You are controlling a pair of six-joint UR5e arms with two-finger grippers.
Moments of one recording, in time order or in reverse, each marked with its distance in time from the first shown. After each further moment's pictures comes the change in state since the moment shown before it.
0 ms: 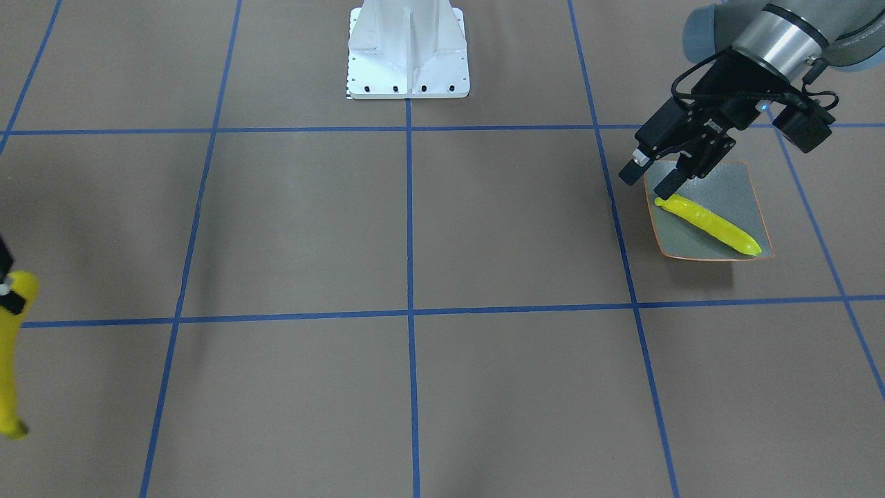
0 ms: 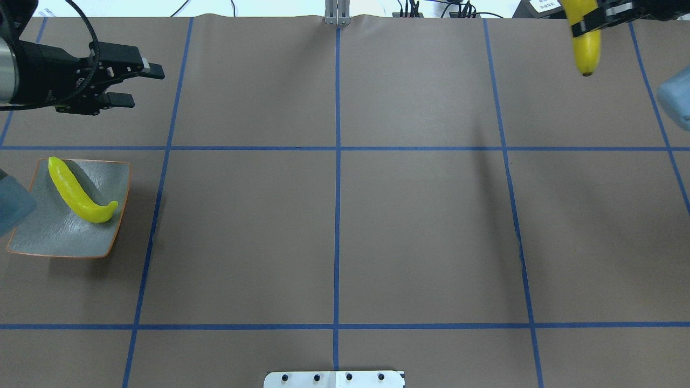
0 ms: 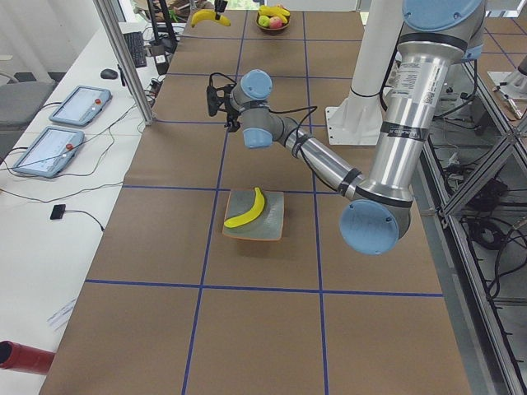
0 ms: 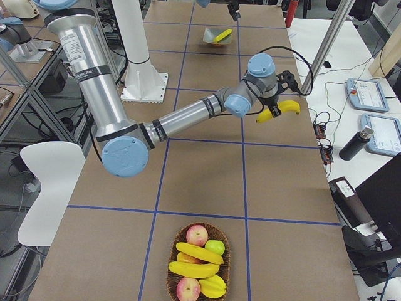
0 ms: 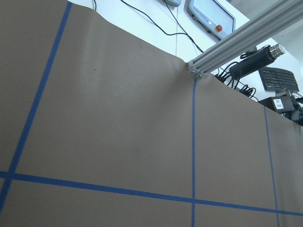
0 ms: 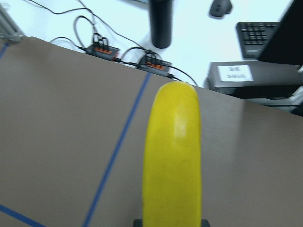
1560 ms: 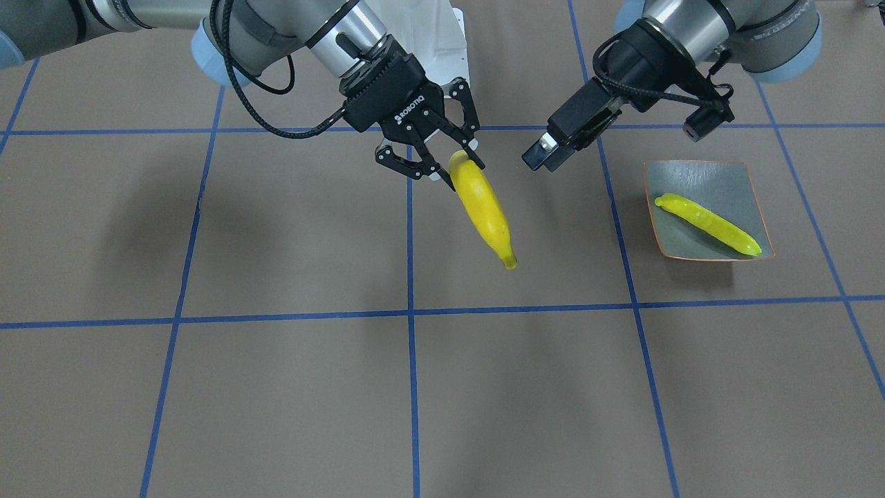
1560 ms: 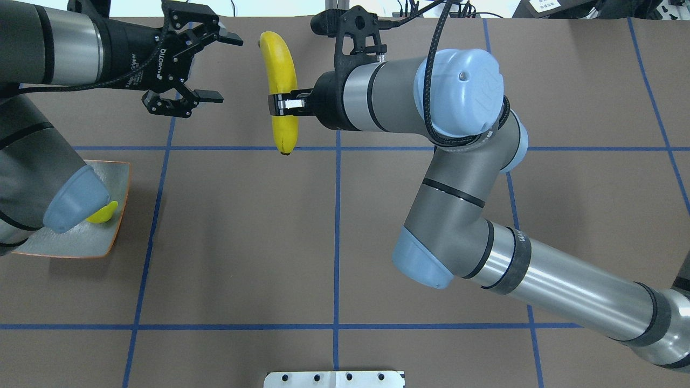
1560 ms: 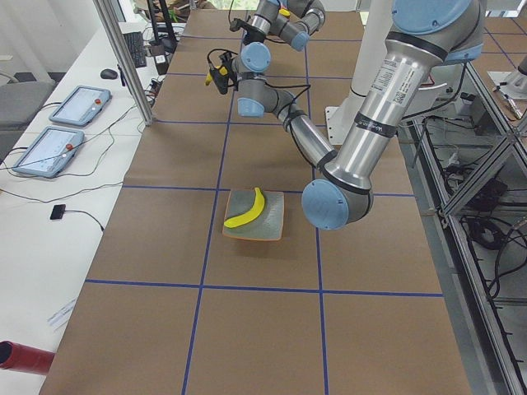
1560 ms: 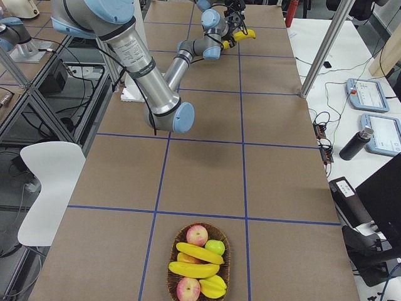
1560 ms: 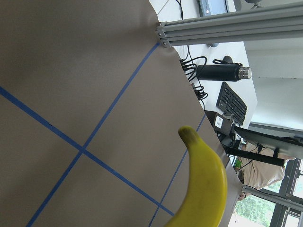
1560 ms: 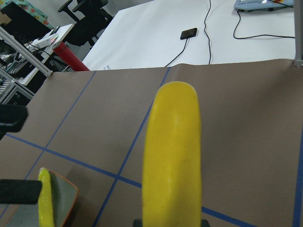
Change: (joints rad) left arm 0.100 -0.213 0.037 -0.007 0.053 -0.516; right arm -0.638 0.379 0.015 0.188 -0.556 0.521
